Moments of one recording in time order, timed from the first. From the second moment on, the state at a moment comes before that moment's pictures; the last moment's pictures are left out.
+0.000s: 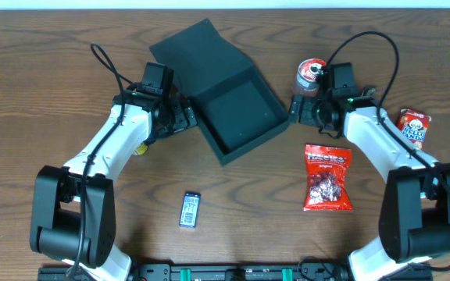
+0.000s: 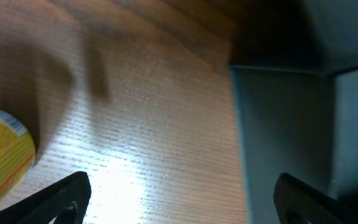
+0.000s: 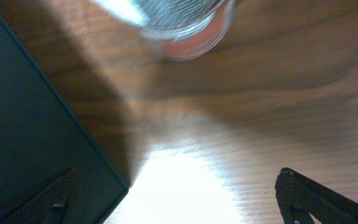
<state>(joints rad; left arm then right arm) -0.25 1.76 1.17 -0.68 0.12 -0.59 0.14 1.76 1.09 -0.48 -0.05 0.33</state>
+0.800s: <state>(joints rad) -0.28 1.76 1.17 -0.60 0.10 -0.61 0.22 1.76 1.09 -0.66 -0.13 0.33</state>
